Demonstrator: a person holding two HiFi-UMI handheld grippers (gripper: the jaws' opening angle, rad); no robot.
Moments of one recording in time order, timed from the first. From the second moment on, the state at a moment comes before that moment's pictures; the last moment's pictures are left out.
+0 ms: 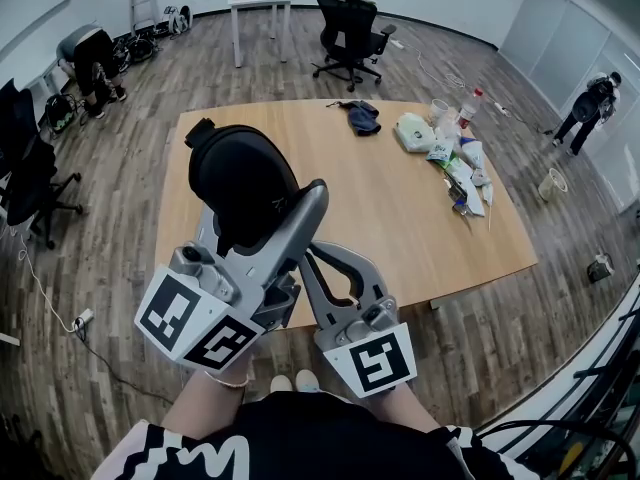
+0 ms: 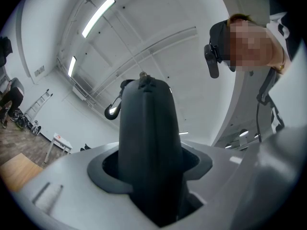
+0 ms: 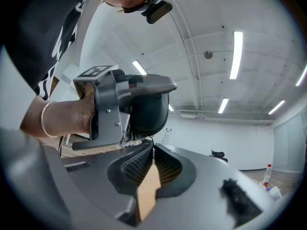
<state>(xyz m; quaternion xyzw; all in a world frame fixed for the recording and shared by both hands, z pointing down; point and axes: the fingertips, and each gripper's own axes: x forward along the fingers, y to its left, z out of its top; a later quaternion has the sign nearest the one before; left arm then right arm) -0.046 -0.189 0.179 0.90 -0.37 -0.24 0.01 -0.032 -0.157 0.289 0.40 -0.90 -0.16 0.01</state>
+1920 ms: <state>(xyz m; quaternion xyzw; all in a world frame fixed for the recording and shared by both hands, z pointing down) -0.077 -0.172 0.302 0.88 -0.47 -0.10 -0.02 -0.036 -0.163 0.280 0.42 -0.90 -0.14 0.00</state>
